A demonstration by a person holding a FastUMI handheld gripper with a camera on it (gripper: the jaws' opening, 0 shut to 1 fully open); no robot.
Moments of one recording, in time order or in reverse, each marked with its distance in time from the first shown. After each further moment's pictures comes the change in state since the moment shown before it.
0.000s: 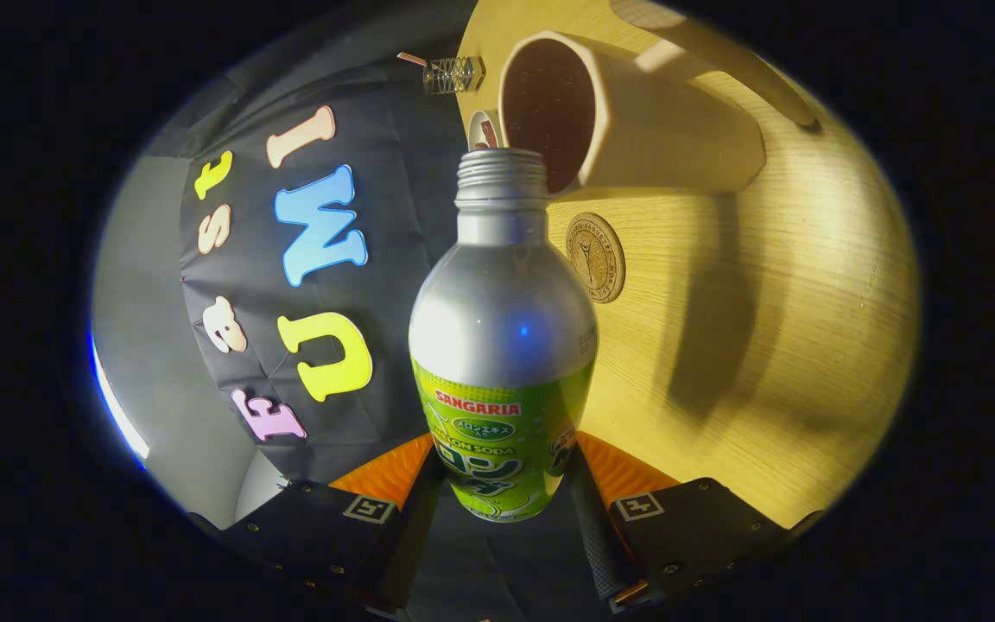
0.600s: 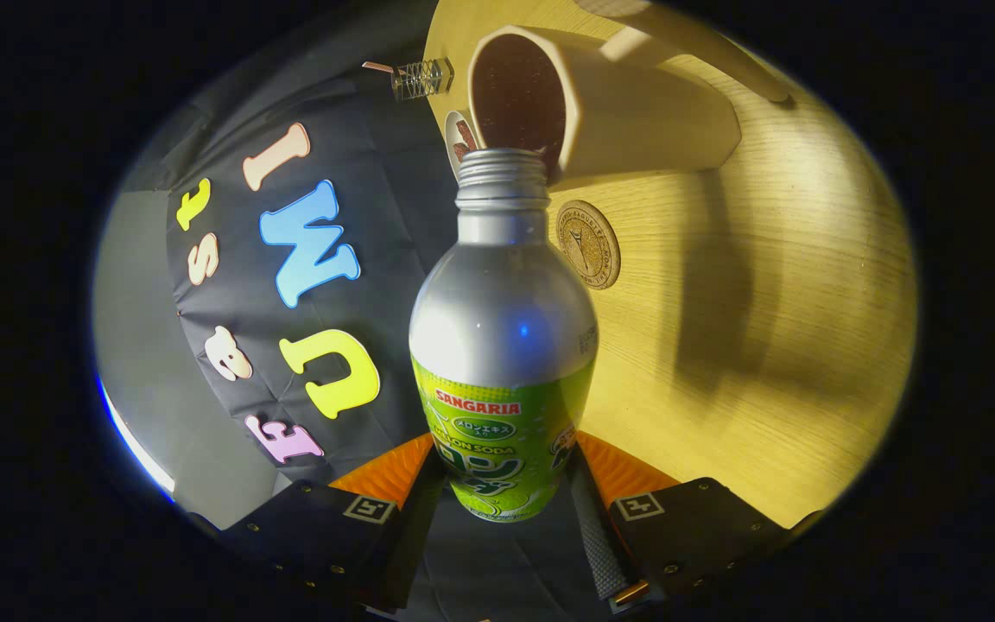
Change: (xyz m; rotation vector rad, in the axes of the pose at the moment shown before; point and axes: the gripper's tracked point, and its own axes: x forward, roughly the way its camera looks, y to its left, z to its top) arm 0.001 0.013 0.001 0.107 0.010 0.001
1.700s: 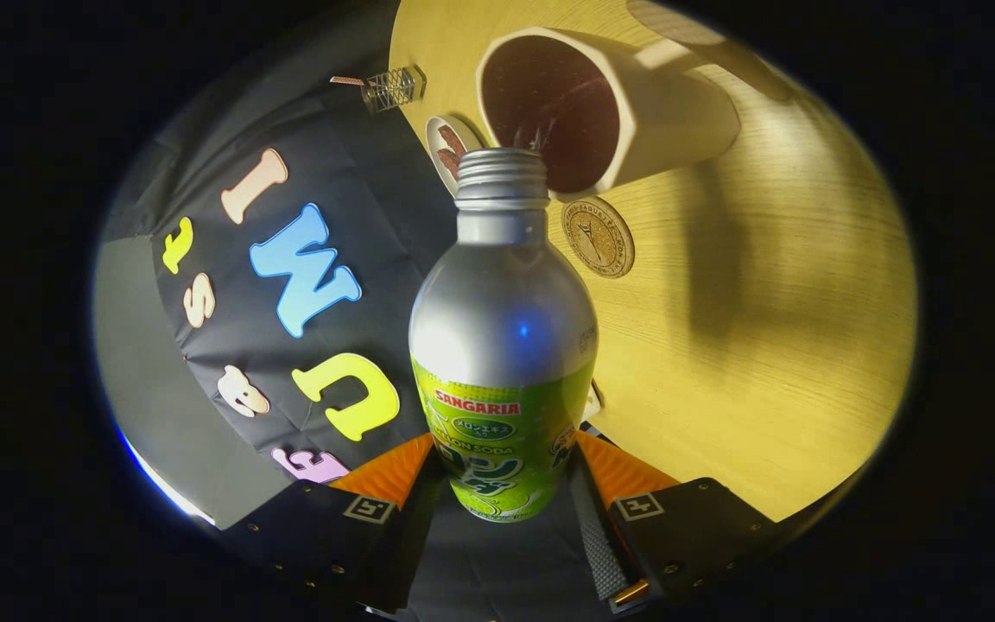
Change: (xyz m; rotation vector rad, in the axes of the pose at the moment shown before) arm -0.001 0.035 0.006 0.156 0.011 0.002
